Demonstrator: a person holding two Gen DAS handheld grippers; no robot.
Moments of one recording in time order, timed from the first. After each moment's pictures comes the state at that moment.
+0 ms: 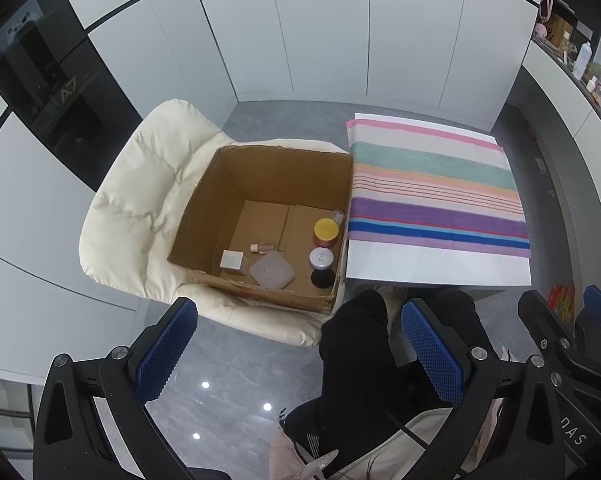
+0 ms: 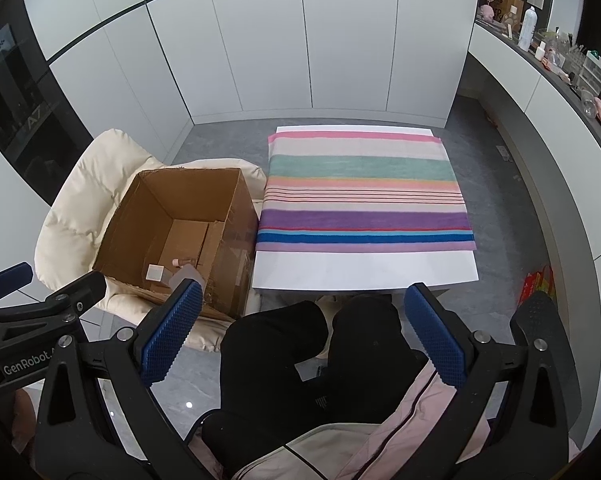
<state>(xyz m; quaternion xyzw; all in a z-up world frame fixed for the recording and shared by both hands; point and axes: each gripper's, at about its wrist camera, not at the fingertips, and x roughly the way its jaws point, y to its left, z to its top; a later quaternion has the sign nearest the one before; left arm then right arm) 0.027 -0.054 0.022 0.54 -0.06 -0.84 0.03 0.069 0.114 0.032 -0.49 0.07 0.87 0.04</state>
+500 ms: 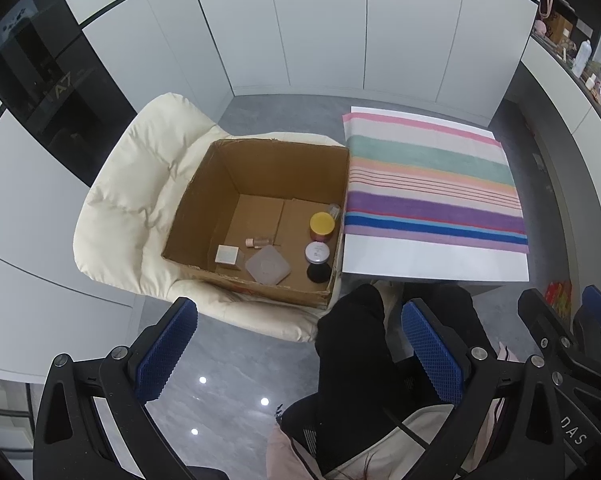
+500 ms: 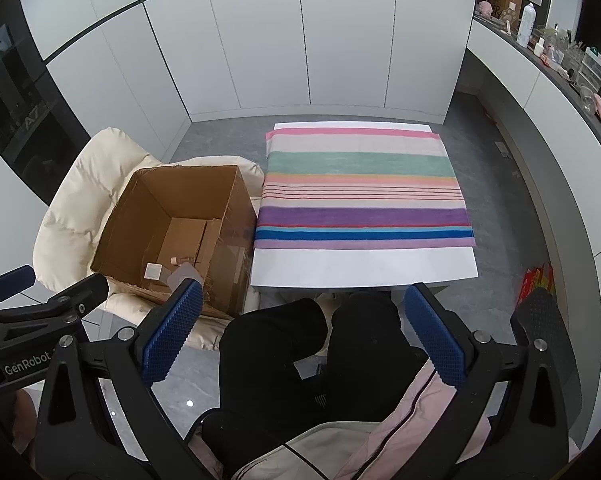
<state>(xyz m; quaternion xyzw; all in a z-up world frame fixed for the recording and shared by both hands) 0.025 -0.053 0.016 0.55 -0.05 -0.83 0.02 0.070 0.118 0.028 -0.49 0.07 0.87 0.04</state>
